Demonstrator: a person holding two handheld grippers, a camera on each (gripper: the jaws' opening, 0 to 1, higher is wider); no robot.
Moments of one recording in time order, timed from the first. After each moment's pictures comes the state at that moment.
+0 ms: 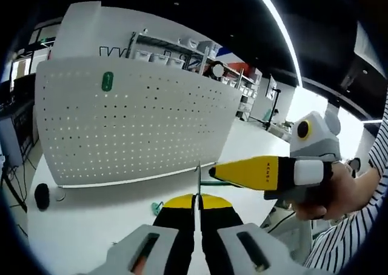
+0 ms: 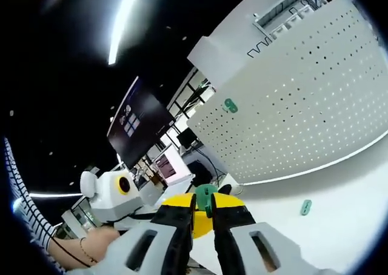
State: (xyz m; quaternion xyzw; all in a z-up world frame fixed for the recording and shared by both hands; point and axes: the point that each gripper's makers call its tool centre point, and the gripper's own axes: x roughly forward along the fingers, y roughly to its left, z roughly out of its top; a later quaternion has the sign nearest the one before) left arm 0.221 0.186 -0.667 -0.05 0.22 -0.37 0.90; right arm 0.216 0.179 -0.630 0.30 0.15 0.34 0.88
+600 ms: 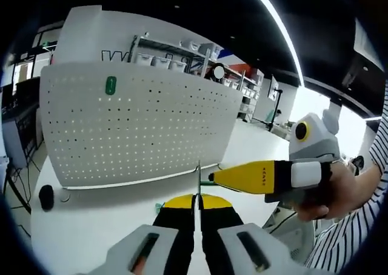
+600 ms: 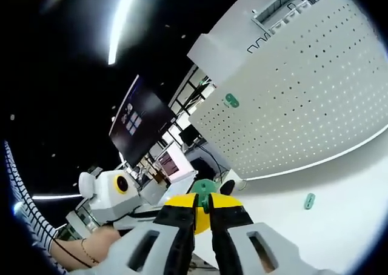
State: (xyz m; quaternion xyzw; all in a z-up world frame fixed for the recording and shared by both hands) left arm 0.216 0.195 -0.664 -0.05 0.21 -0.36 0.91; right arm 0.209 0.188 -0.634 0.31 0.16 0.35 0.87
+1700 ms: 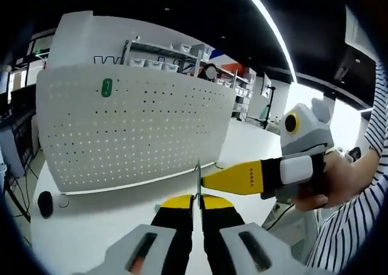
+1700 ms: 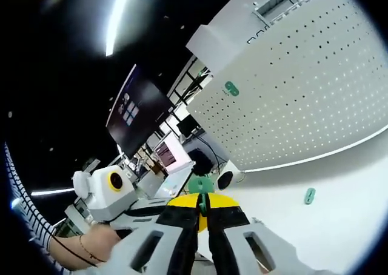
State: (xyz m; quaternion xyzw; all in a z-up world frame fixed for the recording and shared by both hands) left arm 0.213 0.198 -0.670 -0.04 0.19 -0.39 0.90; right arm 0.209 0.198 -0.647 0.29 0.19 0.35 0.87
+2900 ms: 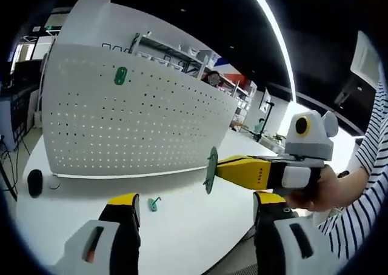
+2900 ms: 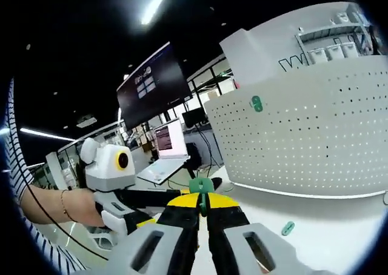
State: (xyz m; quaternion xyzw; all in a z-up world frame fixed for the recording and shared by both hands) left arm 0.211 0.219 -0.674 -0.11 0.21 -0.39 0.89; right arm 0.210 0.208 -0.637 0.12 0.13 0.37 0.91
